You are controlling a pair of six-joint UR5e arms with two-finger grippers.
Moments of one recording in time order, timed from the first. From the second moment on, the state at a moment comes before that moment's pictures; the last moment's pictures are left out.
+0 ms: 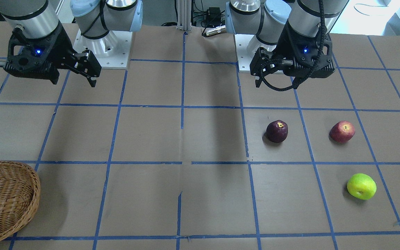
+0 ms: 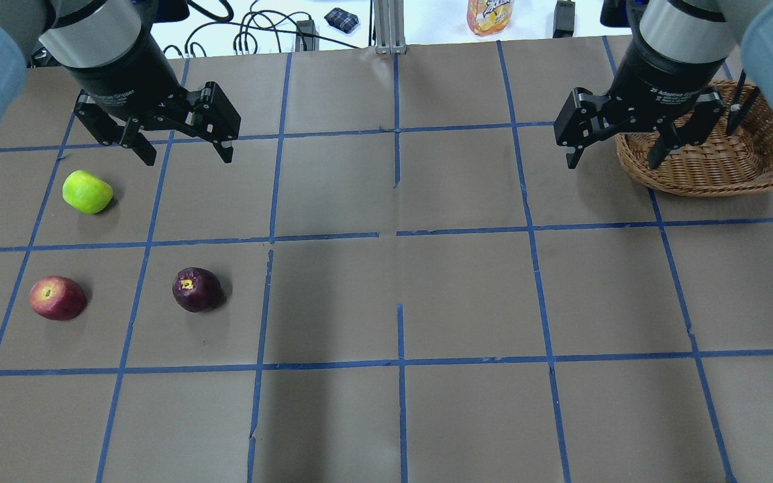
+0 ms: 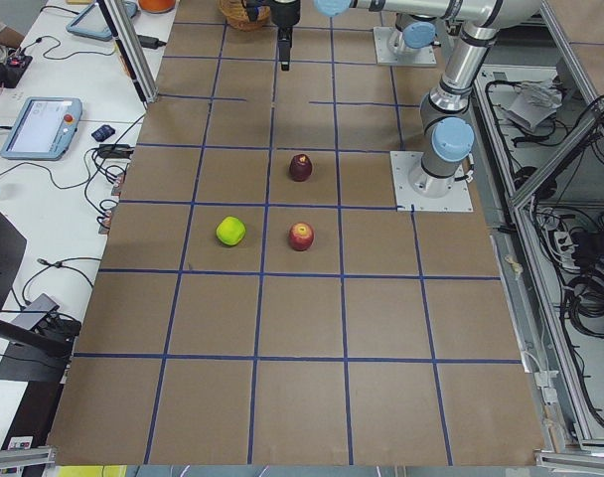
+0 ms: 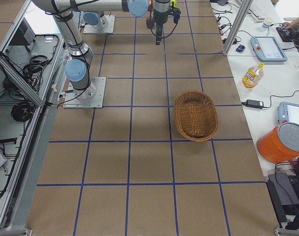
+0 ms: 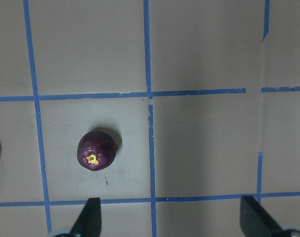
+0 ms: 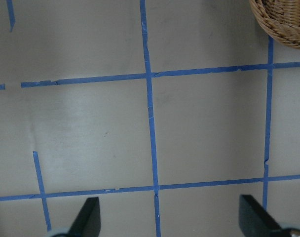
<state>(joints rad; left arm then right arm) -1.59 -1.58 -1.51 -1.63 1.56 0.00 1.54 -1.59 1.57 -1.51 -1.58 0.03</state>
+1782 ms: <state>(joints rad) -1.37 -1.62 -2.00 -1.21 1.65 0.32 1.54 -1.59 1.57 -1.49 -1.60 0.03</state>
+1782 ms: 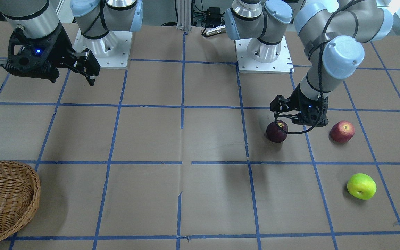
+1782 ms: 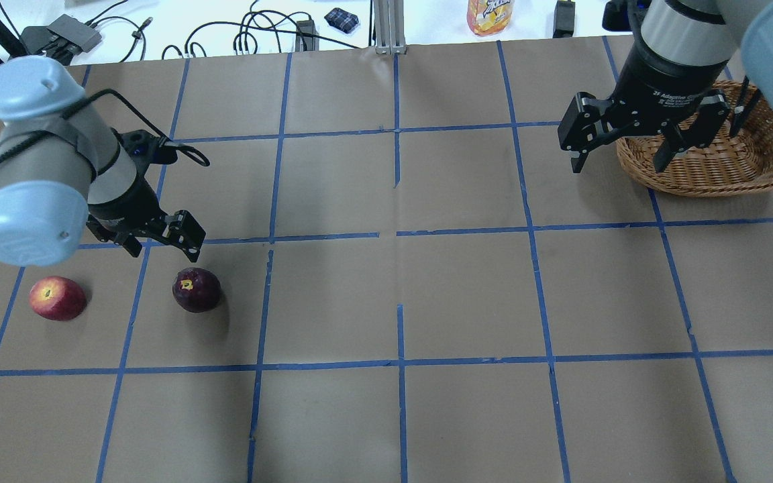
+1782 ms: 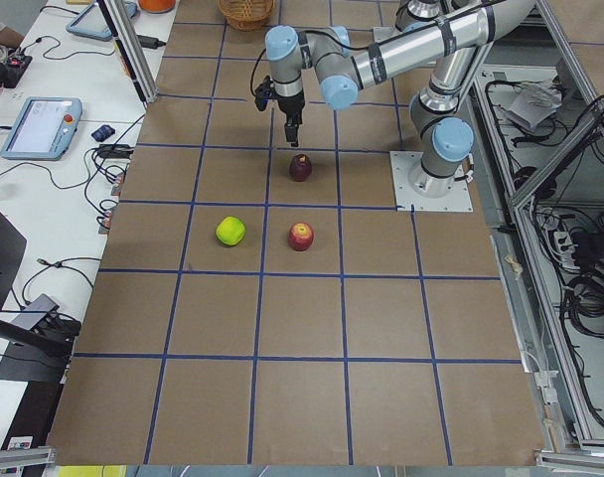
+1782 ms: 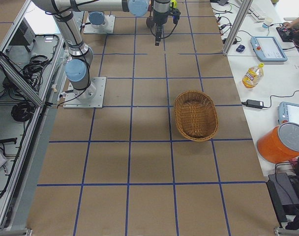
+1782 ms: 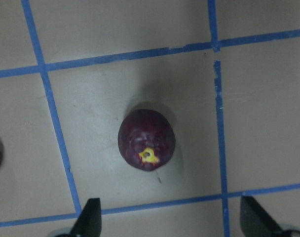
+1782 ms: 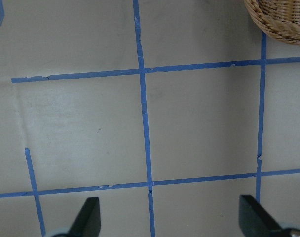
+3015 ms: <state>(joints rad) -1.36 -1.71 -2.13 -0.94 1.64 0.26 1.54 -1.59 1.57 -1.48 -1.59 0.03</state>
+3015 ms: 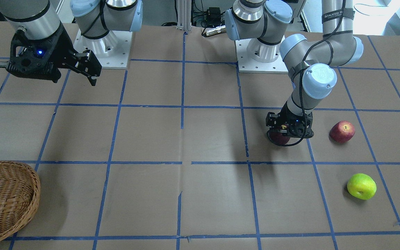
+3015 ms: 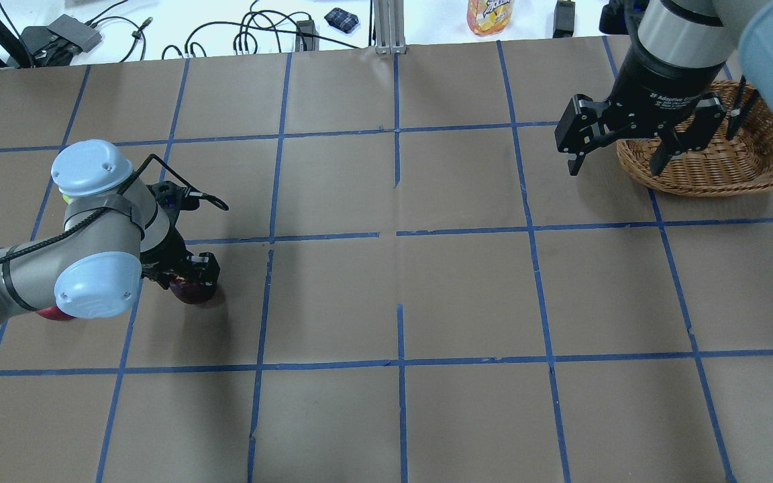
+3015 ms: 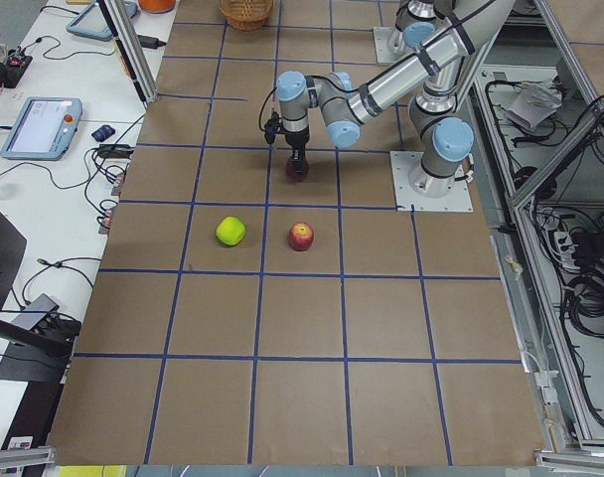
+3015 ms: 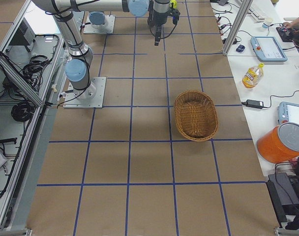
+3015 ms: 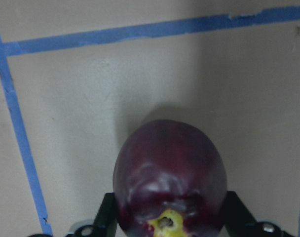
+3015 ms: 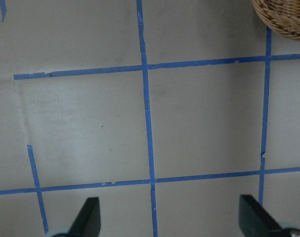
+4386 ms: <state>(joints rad) -1.91 -2.03 -1.75 -0.84 1.44 -0.81 1.54 -1.59 1.58 -1.48 -1.60 0.03</state>
